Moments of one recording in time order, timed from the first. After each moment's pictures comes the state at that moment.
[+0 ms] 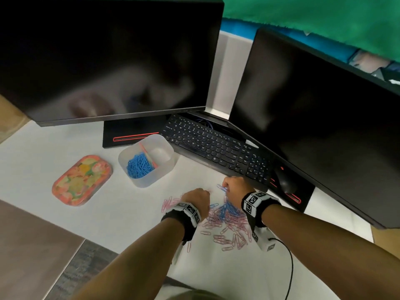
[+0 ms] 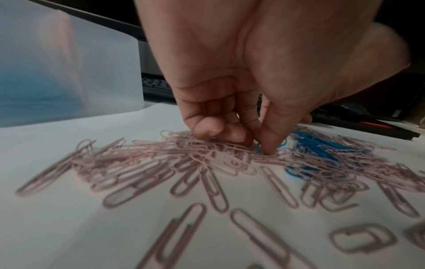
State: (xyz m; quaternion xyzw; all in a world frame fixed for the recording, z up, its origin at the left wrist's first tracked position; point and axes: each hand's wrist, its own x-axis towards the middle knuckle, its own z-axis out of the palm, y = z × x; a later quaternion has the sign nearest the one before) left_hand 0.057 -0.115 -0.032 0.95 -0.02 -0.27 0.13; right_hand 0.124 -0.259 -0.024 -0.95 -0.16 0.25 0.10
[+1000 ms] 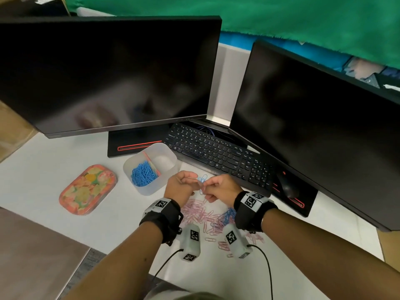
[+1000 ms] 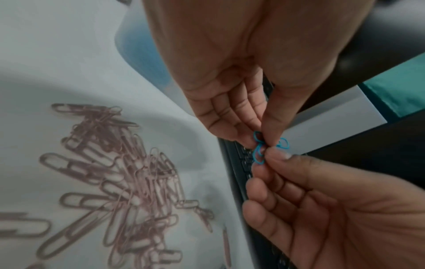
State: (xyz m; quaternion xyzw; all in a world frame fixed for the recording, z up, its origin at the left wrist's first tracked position) left_hand 0.061 -0.064 0.009 0.67 0.27 -0.06 0.69; right_hand 0.107 -0.210 0.017 -0.80 -0.04 0.33 0.50
